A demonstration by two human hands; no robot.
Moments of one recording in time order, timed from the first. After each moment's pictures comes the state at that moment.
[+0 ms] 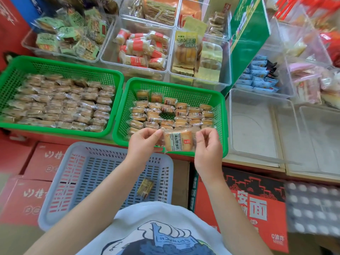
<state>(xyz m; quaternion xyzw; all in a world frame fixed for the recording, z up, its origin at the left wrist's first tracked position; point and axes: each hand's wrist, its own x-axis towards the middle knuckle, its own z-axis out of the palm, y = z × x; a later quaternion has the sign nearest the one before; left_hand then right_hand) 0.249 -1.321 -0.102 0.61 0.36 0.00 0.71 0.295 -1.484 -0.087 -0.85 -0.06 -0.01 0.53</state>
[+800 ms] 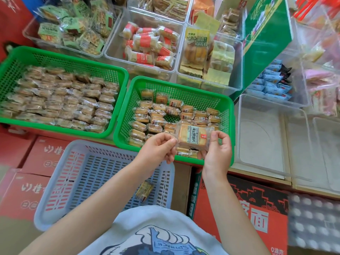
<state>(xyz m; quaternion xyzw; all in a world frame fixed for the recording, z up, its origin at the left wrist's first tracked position) 0.268 -1.323 -0.104 0.58 0.25 -0.10 0.77 0.333 -1.468 -0.105 -0.68 0.19 0.05 0.70</state>
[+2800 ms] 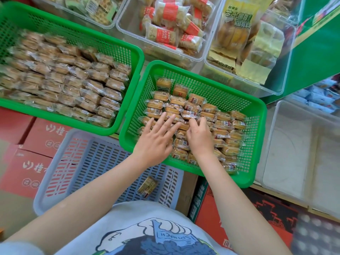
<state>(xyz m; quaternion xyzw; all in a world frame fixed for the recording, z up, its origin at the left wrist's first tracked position) 0.304 -1.261 -0.232 0.98 0.06 -0.11 0.17 0.419 -1.401 -0.243 -0.95 -0.28 0.09 0.13</state>
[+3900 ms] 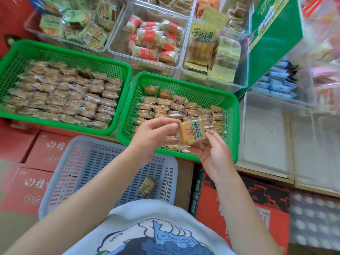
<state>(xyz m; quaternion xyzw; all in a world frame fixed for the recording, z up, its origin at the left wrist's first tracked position) 0.278 -1.294 -0.088 0.51 0.25 -0.03 0.82 0.337 -1.463 -0.082 -0.54 0.19 0.29 0.77</state>
